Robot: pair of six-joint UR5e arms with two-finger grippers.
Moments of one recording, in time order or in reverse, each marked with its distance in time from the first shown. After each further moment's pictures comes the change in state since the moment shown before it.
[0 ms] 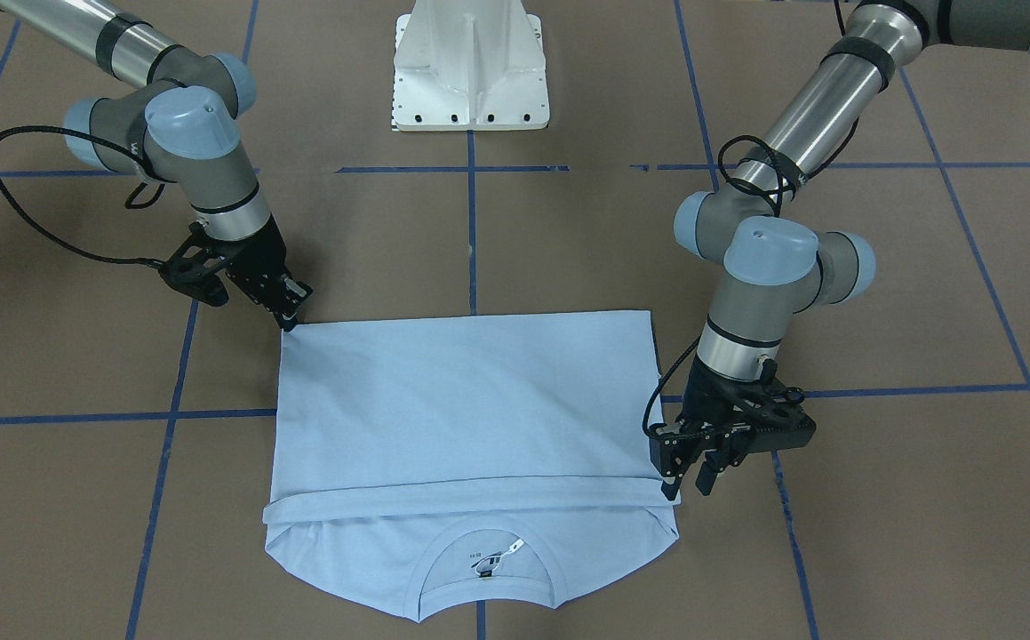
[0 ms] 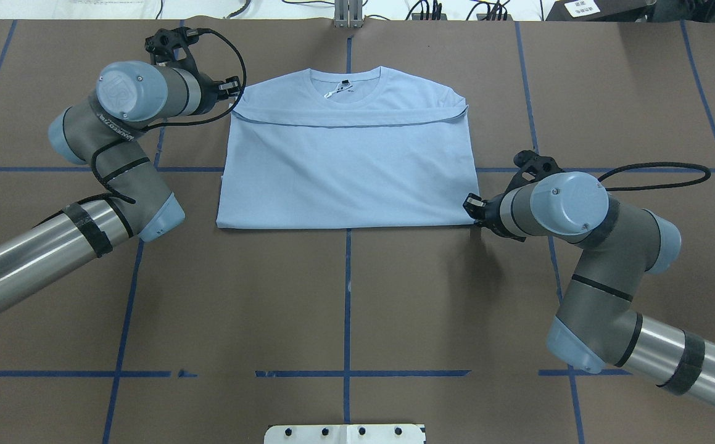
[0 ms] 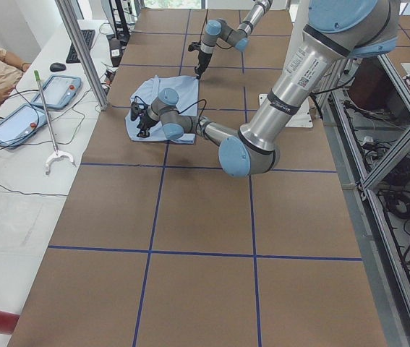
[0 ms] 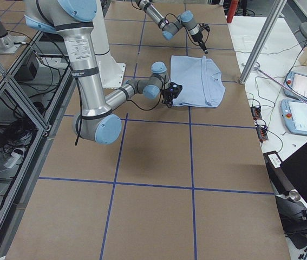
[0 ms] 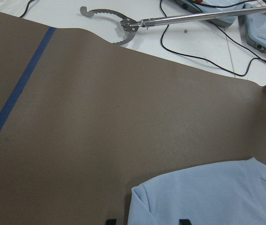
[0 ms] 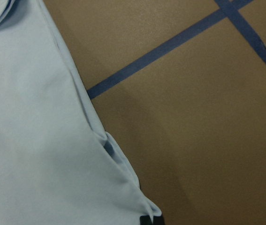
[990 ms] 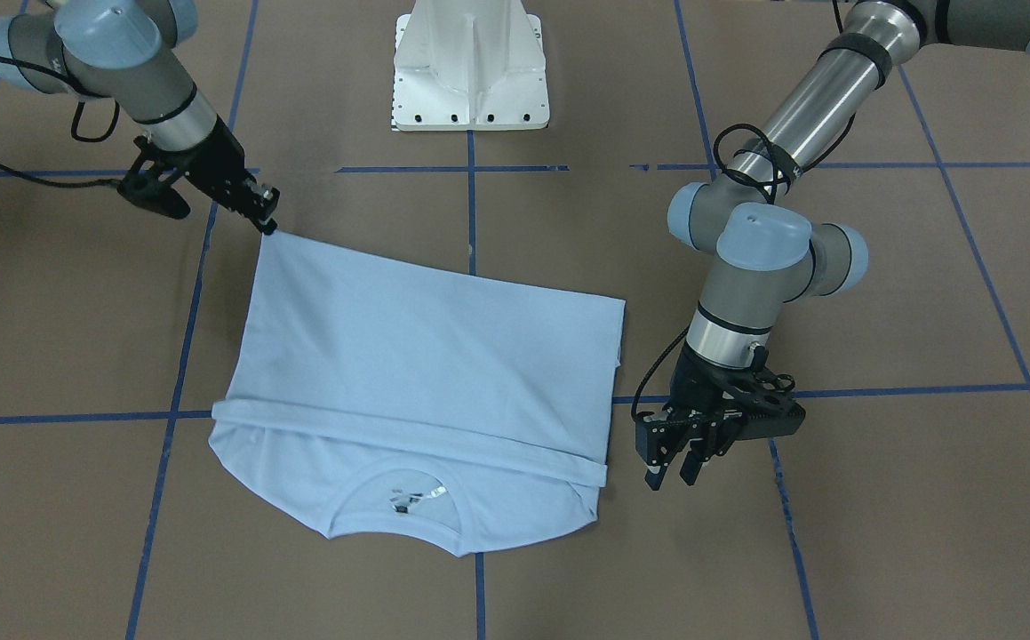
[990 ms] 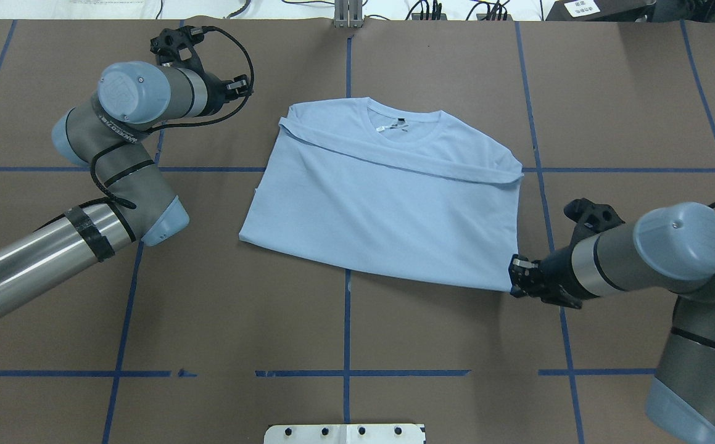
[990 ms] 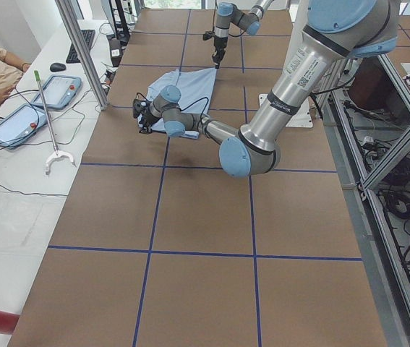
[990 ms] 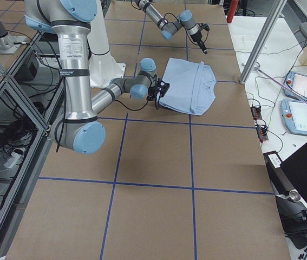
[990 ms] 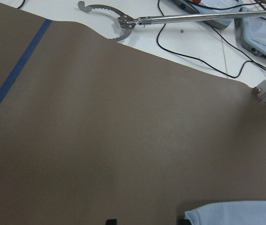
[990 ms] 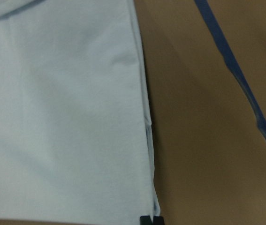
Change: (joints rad) left arm 0.019 0.008 -0.084 0.003 -0.013 -0.050; right arm -0.076 -0.333 0.383 0.014 0.297 0.009
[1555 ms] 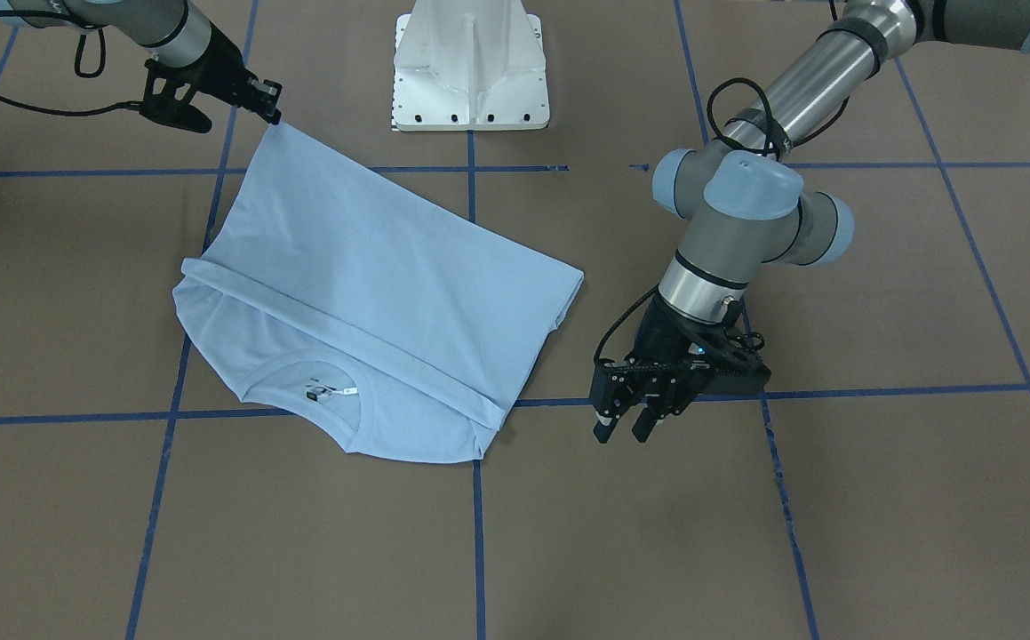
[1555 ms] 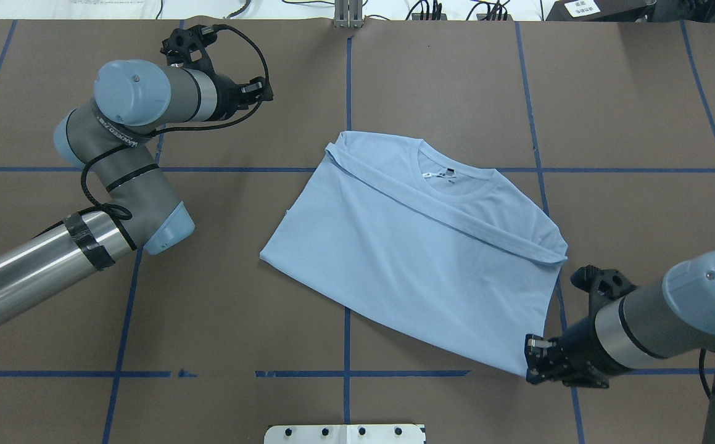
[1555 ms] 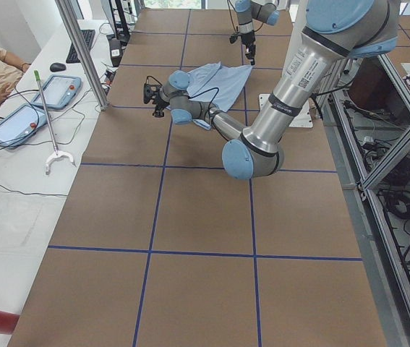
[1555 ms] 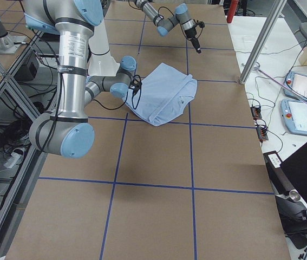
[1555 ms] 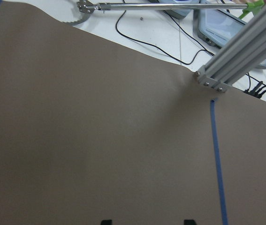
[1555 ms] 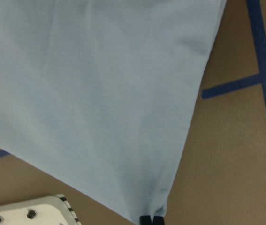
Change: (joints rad) left arm 0.018 0.069 -0.230 0.013 -0.178 -0.148; right arm -0.210 -0.095 0.110 0.010 0.134 0.026
